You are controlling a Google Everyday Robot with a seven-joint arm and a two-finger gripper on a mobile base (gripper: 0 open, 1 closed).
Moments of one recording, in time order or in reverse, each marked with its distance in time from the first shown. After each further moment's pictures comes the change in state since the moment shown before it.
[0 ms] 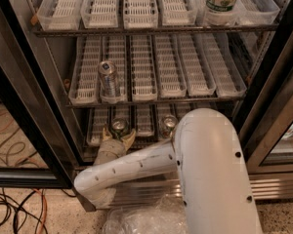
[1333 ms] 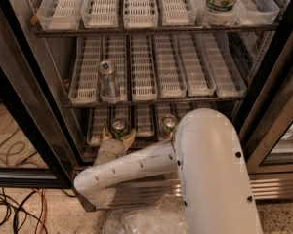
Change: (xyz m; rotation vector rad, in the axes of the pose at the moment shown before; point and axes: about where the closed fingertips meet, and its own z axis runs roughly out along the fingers) arm 0.000 0.000 0.000 0.000 0.000 0.000
